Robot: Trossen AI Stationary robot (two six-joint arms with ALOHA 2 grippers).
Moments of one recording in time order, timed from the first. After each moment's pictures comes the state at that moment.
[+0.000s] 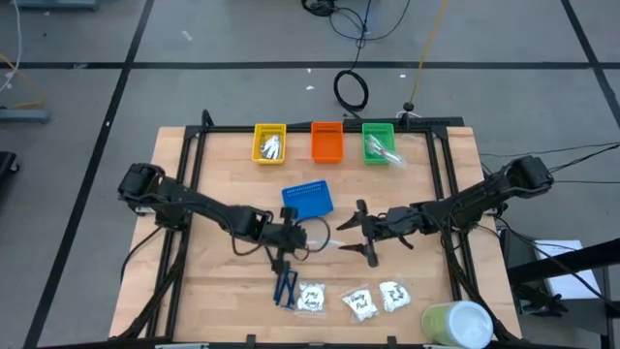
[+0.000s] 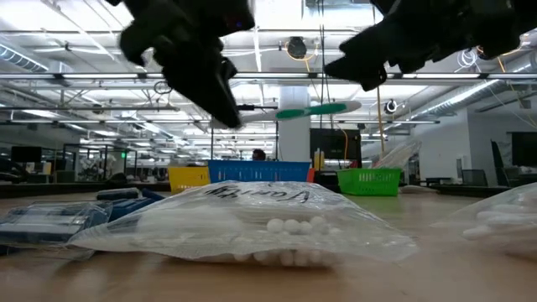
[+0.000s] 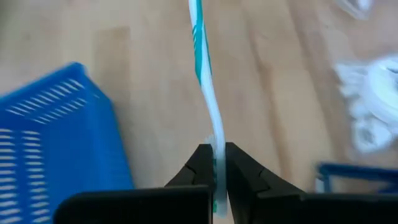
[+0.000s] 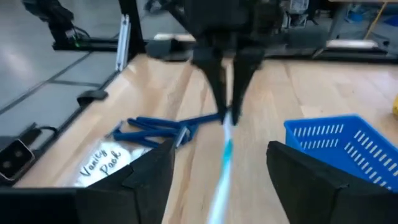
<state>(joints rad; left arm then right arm) -0.27 1.69 1.11 -0.35 -0.18 0.00 0.27 1.35 0.53 0.55 0.11 0.07</state>
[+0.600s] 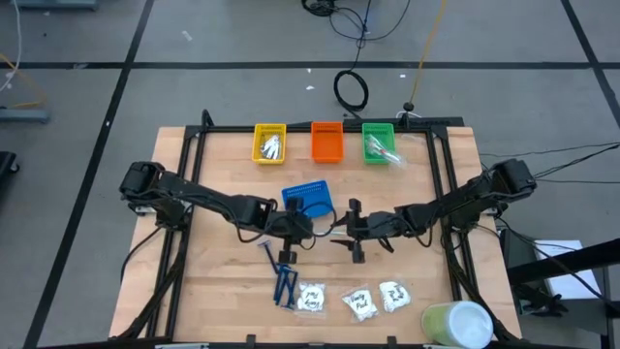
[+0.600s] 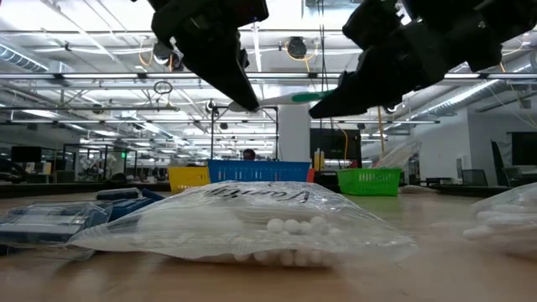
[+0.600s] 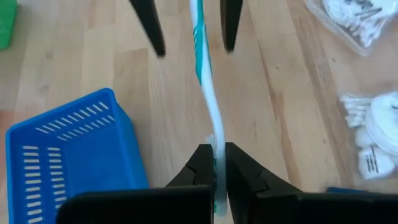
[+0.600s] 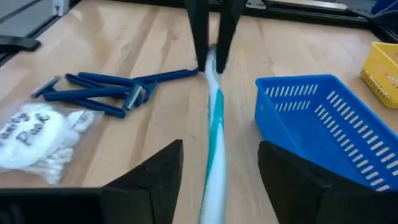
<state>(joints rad) -0.20 1.69 1.18 -0.39 -0.13 0.02 0.24 1.51 0.61 0.48 0.21 0.02</state>
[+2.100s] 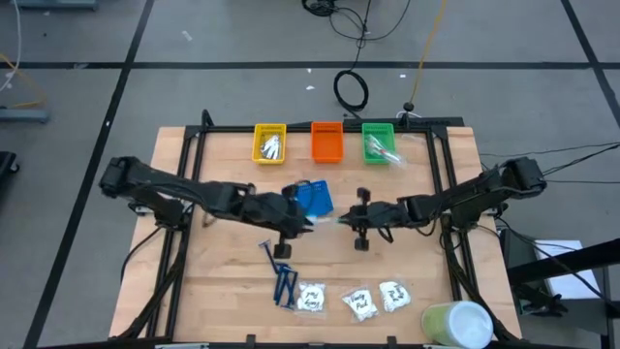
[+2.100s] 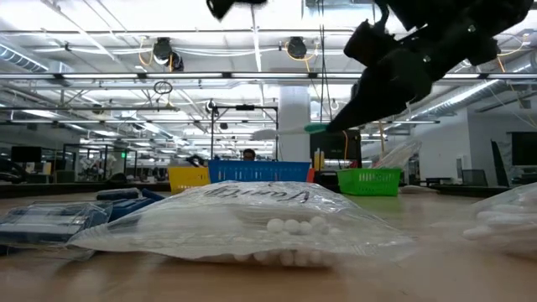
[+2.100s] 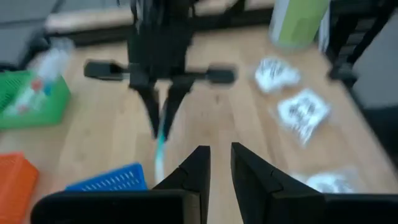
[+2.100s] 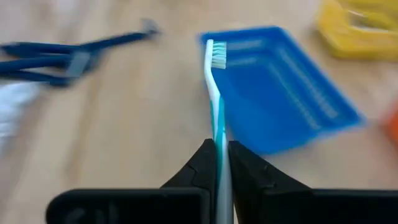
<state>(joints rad) -0.21 1.49 1.27 -0.36 -0.11 0.00 0.15 1.40 0.60 0.22 0.25 0.07</state>
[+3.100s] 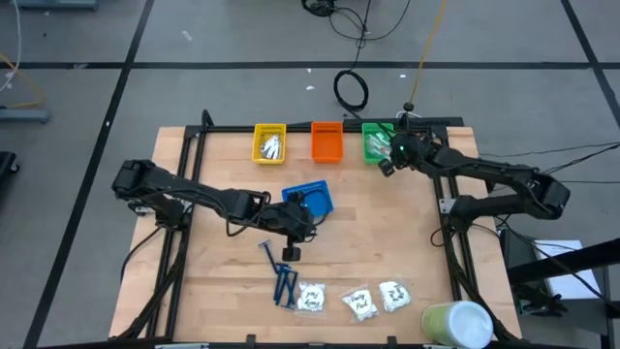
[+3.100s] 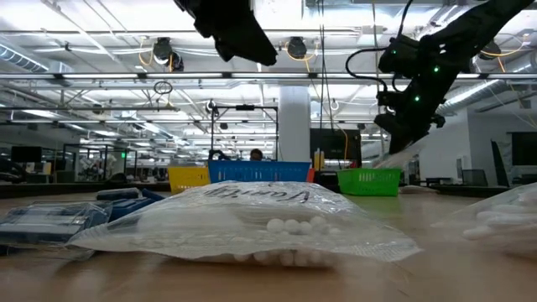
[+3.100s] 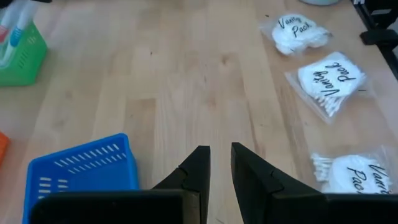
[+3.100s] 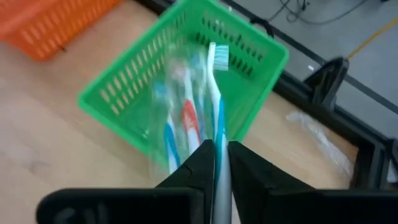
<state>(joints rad) -0.19 1.62 1.22 -0.32 -0.11 -0.04 -0.64 1.15 0.60 -0.32 0.36 0.17</state>
